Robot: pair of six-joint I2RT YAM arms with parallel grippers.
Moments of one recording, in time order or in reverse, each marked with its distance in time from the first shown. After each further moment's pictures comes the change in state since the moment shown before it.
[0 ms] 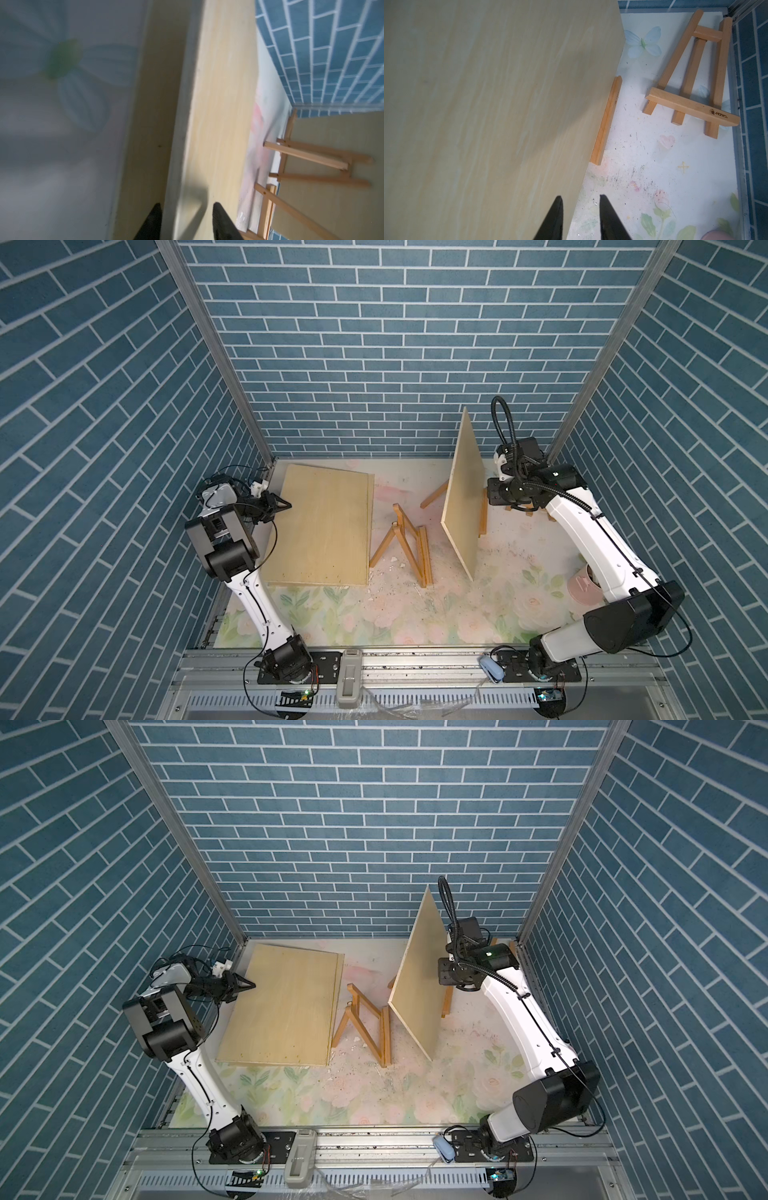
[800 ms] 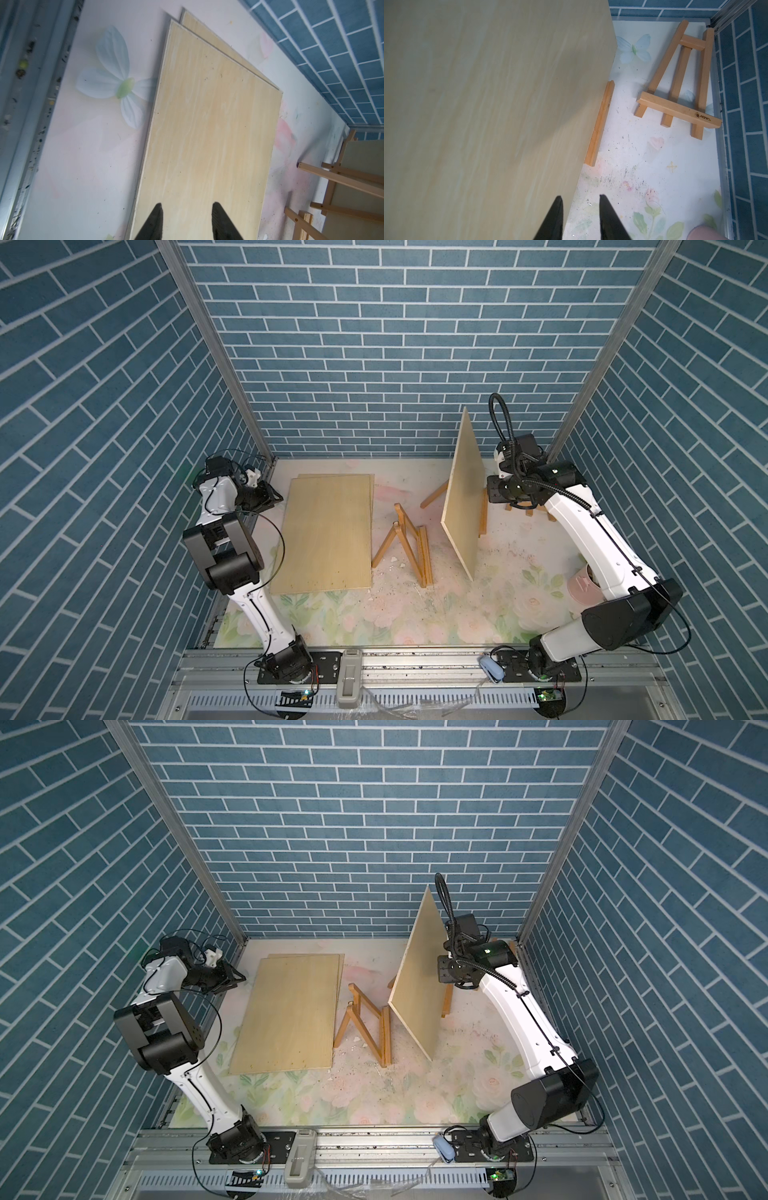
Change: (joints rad) left arm -0.050 -0.268 -0.069 0.072 -0.232 -0.121; right arm 0.019 0.018 0.043 -0.029 0.061 -0.005
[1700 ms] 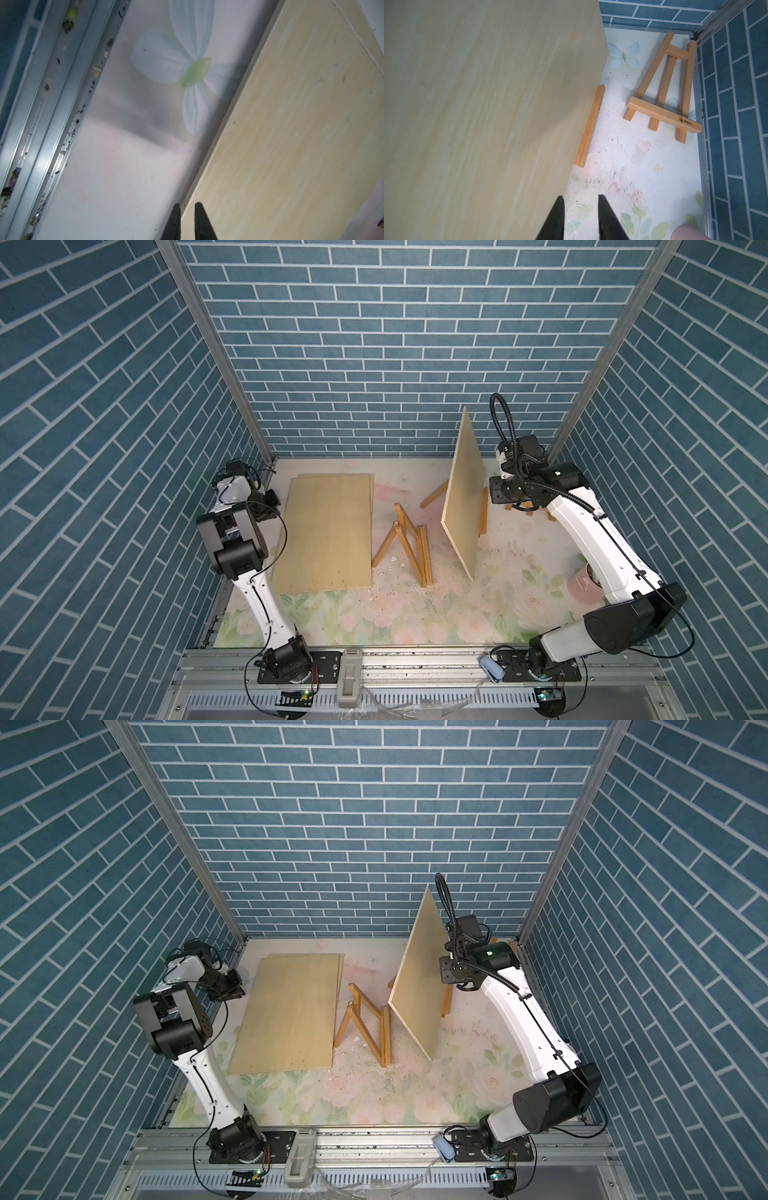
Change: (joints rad) left arm -0.060 0.229 0.101 -0.004 -0.293 -0.148; right arm 0.001 -0.021 -0.016 0.007 0.043 -0.053
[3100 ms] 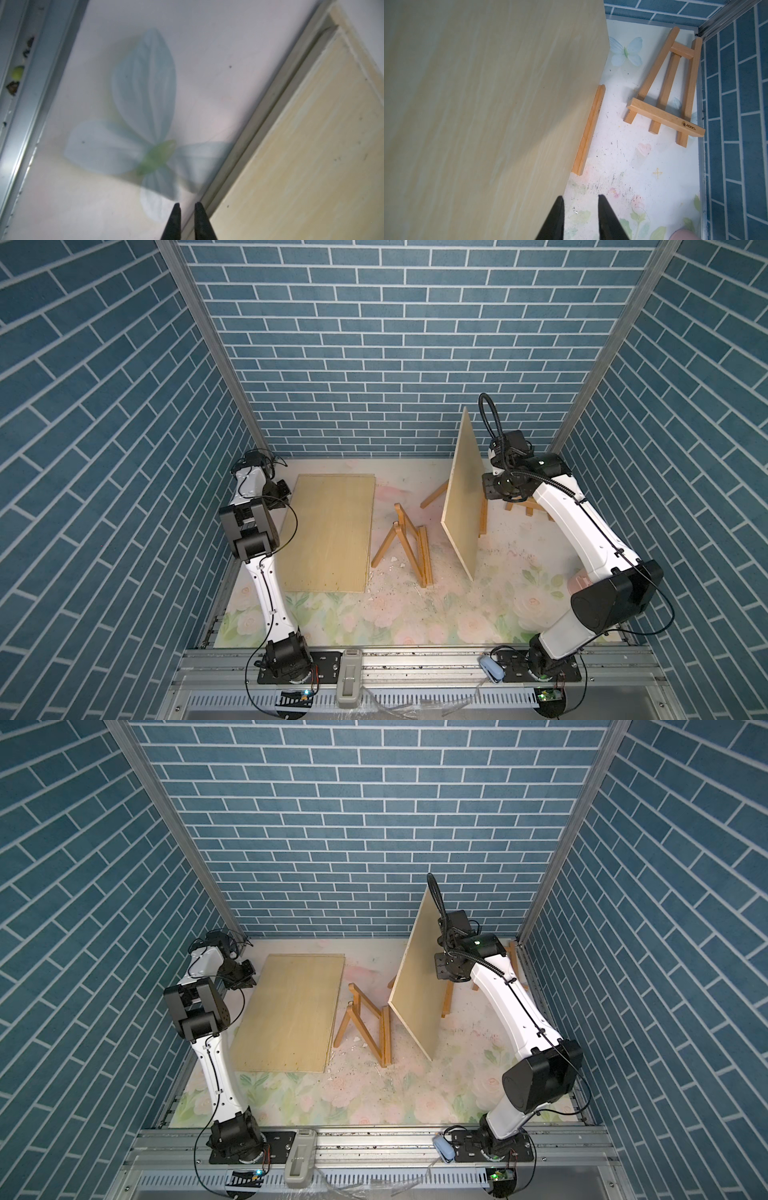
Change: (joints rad) left arm -0.068 0.255 0.346 -0.093 -0.048 -0.086; right arm 0.000 0.126 0.078 -0.017 0.021 -0.008
